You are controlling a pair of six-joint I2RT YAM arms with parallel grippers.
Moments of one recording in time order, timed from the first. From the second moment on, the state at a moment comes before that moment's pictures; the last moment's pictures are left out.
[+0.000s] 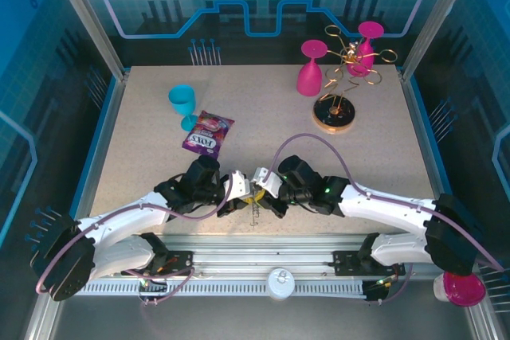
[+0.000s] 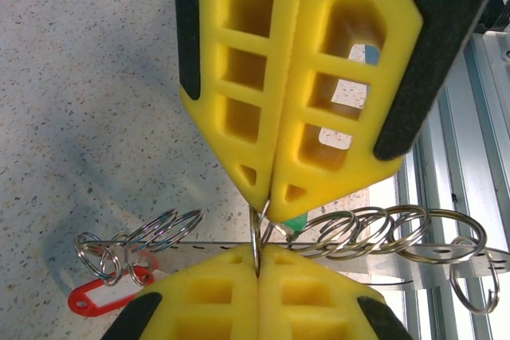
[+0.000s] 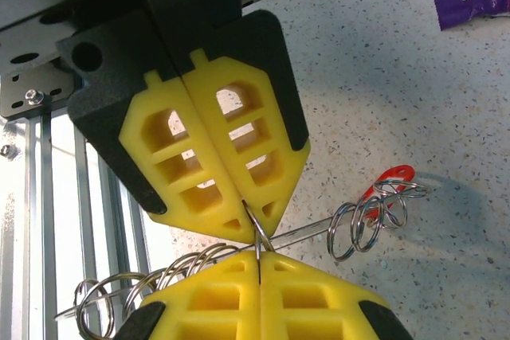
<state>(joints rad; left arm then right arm) -0.69 1.09 0.50 -0.12 0.54 0.43 0.95 1.25 0.70 -0.19 -0.27 -0.11</state>
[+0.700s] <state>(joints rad) -0.68 1.09 0.50 -0.13 0.51 0.44 0.96 1.28 0.73 -0.20 -0.21 -0.01</state>
